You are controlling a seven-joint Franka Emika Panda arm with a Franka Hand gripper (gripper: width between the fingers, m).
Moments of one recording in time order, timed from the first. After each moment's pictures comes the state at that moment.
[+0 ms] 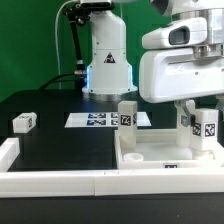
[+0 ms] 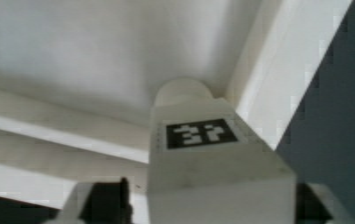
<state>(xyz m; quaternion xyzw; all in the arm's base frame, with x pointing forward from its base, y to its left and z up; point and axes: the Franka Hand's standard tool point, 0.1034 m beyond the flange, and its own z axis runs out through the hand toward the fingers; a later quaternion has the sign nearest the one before) 0.600 0.120 0.082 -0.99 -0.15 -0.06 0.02</state>
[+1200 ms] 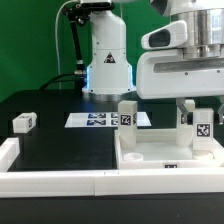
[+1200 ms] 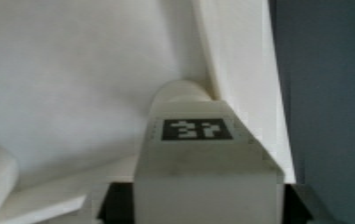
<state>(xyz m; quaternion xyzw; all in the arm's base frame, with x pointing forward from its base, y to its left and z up) 0.601 0.118 0.080 -0.97 0.23 -0.04 0.05</state>
